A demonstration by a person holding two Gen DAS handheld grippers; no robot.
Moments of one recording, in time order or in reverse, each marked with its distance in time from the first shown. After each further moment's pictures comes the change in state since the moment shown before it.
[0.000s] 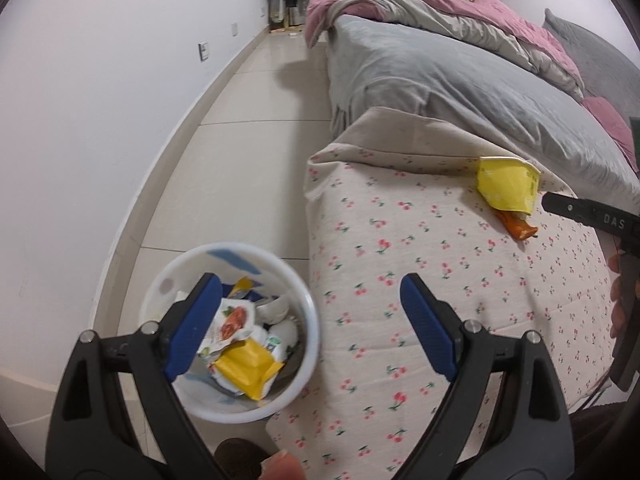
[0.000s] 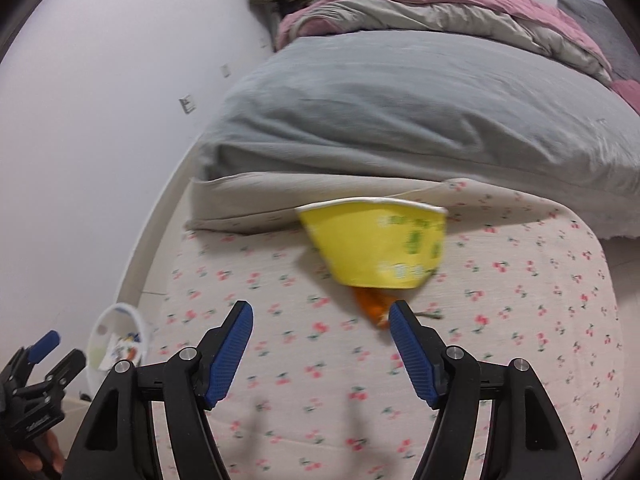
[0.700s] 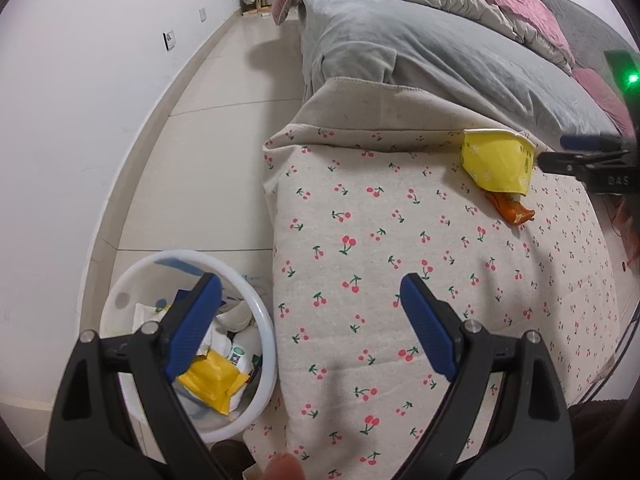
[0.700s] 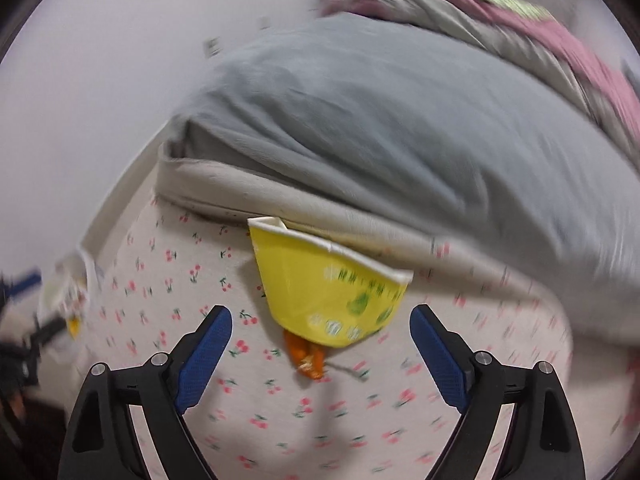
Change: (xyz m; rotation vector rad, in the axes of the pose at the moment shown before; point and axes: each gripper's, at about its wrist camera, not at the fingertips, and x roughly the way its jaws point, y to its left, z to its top) left arm 0.037 -0.032 0.011 0.061 0.092 -0.041; right arm 0.027 -0.009 0.052 -0.380 0.117 -0.056
